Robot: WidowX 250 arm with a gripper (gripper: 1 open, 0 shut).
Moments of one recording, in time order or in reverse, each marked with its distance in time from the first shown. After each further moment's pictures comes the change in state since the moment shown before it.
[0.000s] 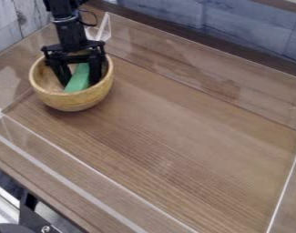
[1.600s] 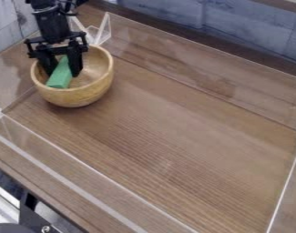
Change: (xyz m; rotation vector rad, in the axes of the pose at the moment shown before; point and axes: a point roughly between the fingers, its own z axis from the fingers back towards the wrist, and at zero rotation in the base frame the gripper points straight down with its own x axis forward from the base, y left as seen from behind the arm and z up) arm -0.003 0.022 0.020 -0.053 0.062 -0.034
